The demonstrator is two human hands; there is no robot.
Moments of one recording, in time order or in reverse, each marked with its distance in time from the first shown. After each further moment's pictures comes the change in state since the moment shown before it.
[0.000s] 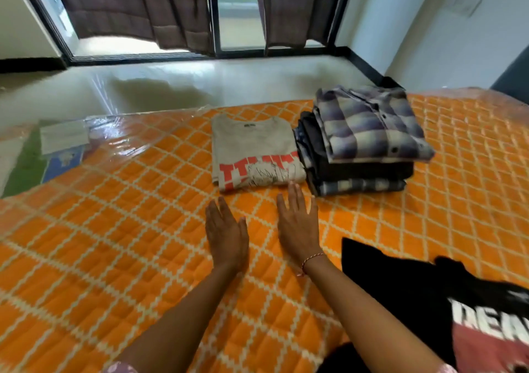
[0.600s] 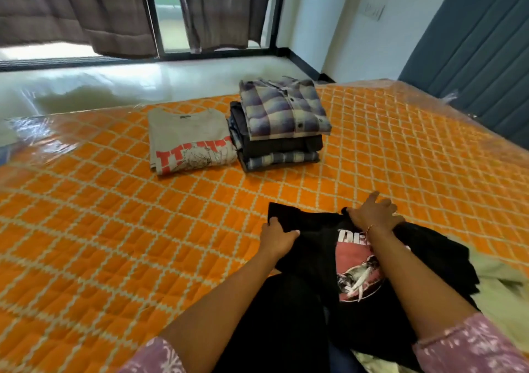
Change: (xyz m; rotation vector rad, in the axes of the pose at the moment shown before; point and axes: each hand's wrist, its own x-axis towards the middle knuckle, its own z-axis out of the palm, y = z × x) left_hand -0.144 0.151 0.056 -0.398 -0.722 -0.030; right_hand -0.157 0.234 -0.068 0.187 -0.307 0.927
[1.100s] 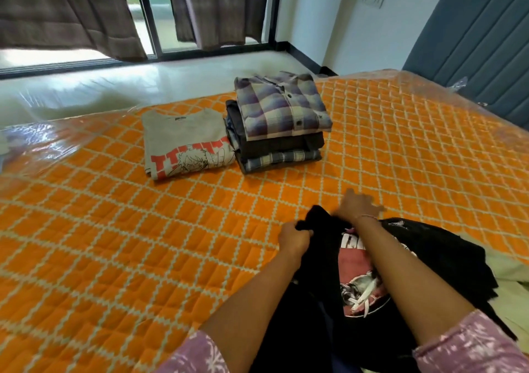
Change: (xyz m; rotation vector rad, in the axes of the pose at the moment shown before) left_hand 0.016 0.023 0.039 -0.402 0.074 -0.109; right_hand 0.025 -0.033 0.013 -0.081 -0.100 -0.175
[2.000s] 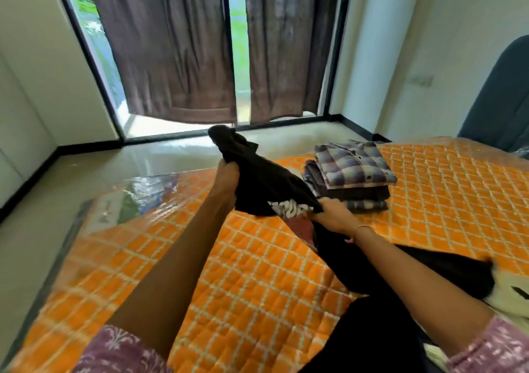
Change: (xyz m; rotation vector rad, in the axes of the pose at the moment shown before) left_hand -0.159 0.146 -0.309 -0.480 0.127 0.723; right_hand -0.176 -0.167 -0.061 0.322 0.122 -0.799
